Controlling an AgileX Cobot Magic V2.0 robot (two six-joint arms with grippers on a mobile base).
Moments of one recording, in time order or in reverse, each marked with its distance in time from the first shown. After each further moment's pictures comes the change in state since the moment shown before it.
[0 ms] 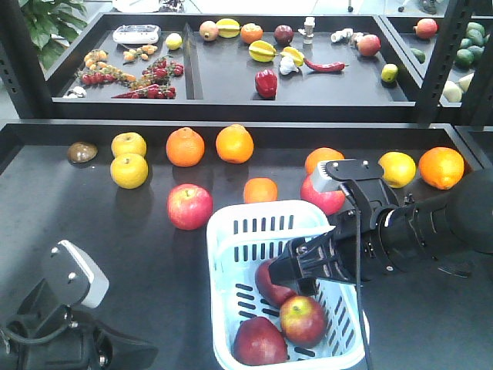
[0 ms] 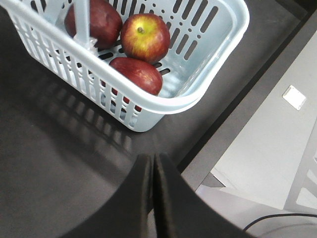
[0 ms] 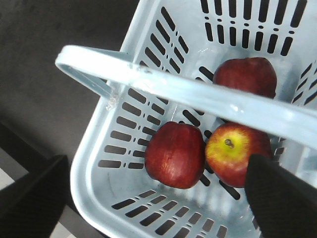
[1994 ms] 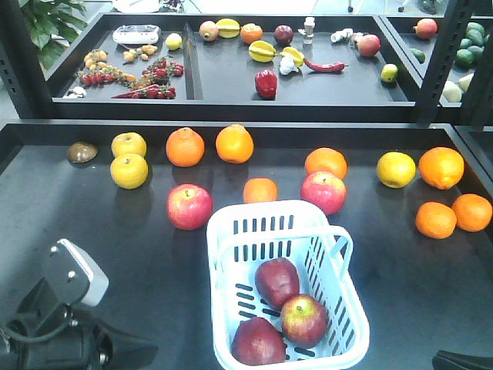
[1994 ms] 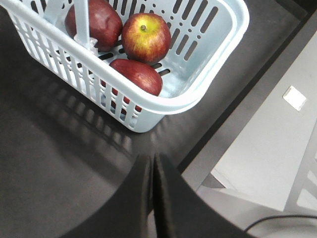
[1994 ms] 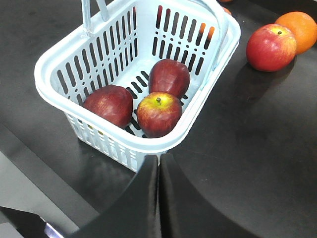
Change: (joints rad) left arm 0.000 0.000 0.000 -0.008 -0.012 0.000; right arm 0.000 -0.981 0.535 -0.362 0.030 -0.007
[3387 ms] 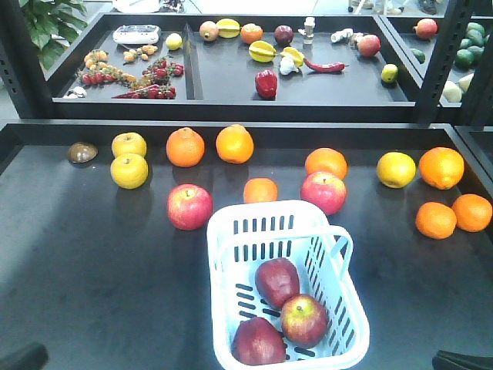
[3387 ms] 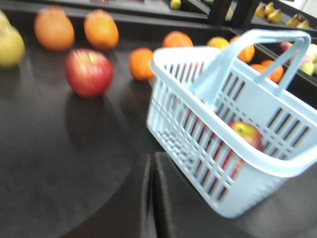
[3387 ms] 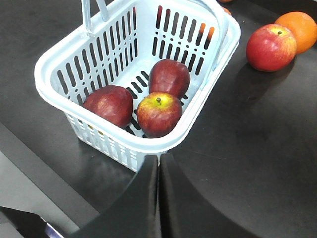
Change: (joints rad) left arm 0.036 -0.758 0.520 0.703 -0.482 -0.905; right arm 0.000 -0.001 0.000 -0.001 0.000 0.001
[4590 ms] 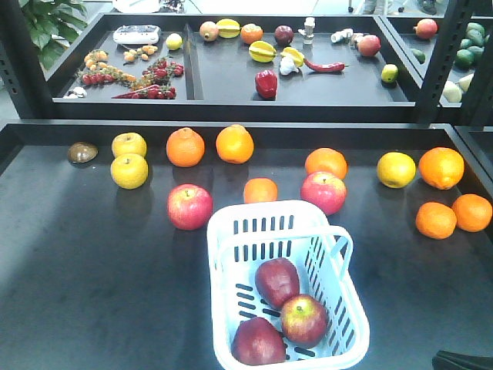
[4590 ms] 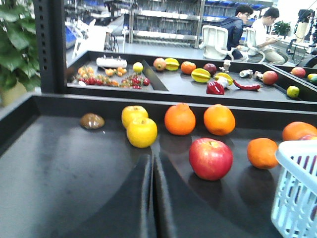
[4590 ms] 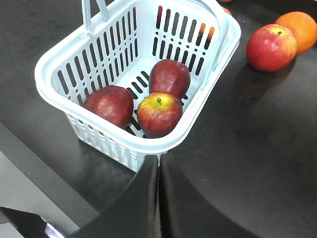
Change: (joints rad) left arm 0.436 -0.288 0.000 0.121 0.066 0.014; right arm 0.000 0.000 0.000 0.001 0.000 0.001
